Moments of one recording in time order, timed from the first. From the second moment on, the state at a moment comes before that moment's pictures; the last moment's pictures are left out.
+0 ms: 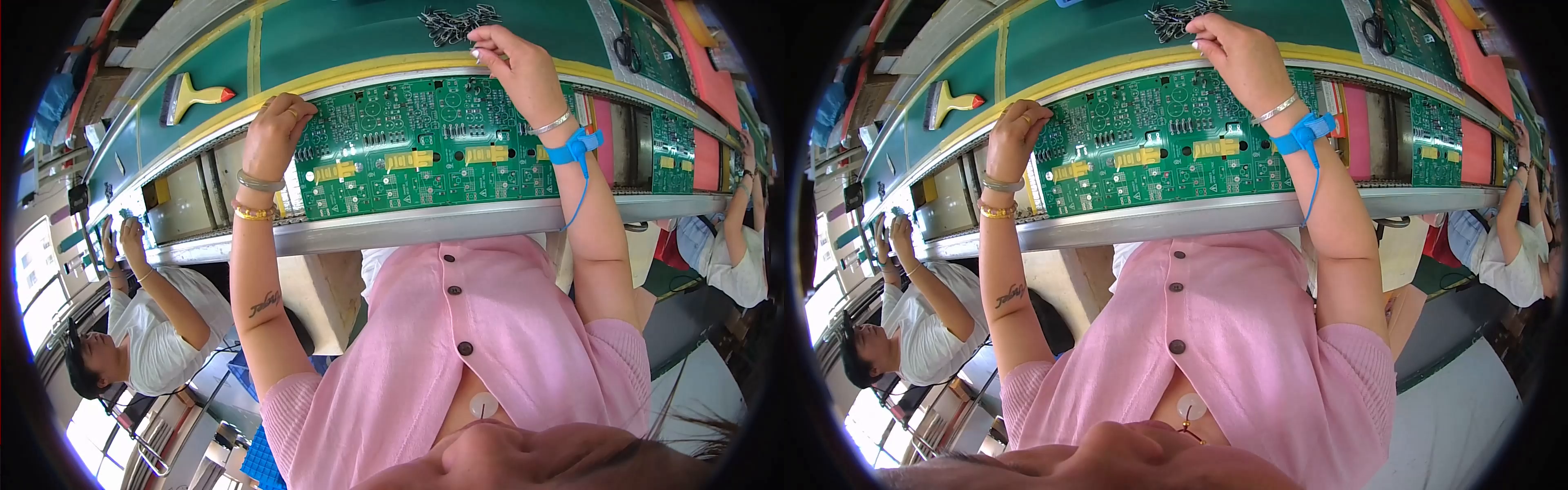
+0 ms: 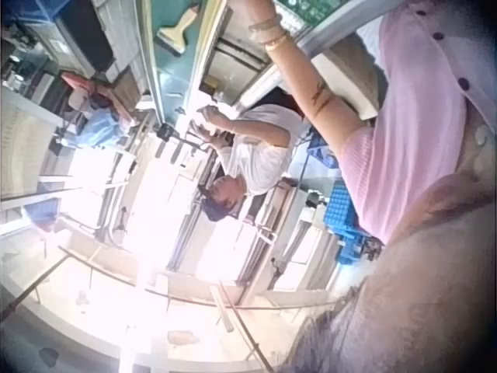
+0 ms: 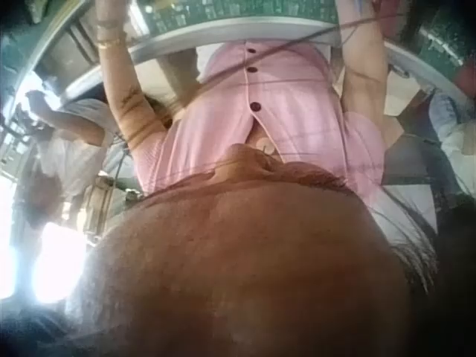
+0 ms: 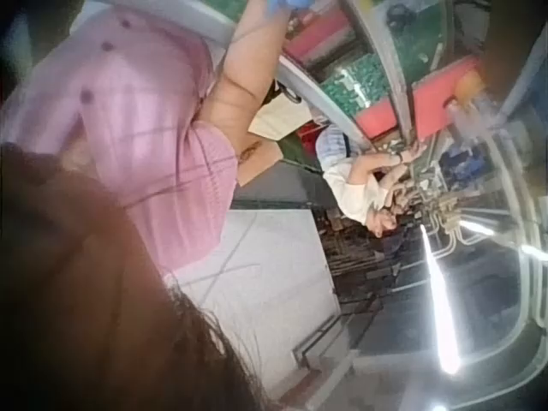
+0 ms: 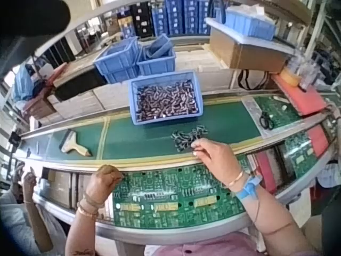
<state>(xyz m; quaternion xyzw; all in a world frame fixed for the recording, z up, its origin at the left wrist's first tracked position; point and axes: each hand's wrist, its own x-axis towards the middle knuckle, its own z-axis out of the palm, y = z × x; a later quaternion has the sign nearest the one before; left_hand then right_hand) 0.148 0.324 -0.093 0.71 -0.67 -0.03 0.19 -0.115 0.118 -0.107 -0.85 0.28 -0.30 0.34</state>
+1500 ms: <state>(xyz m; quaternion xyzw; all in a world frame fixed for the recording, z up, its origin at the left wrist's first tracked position) 0.115 0.359 -0.111 0.74 -0.42 -0.27 0.44 -0.048 0.183 -0.107 -0.92 0.29 -0.13 0.23</state>
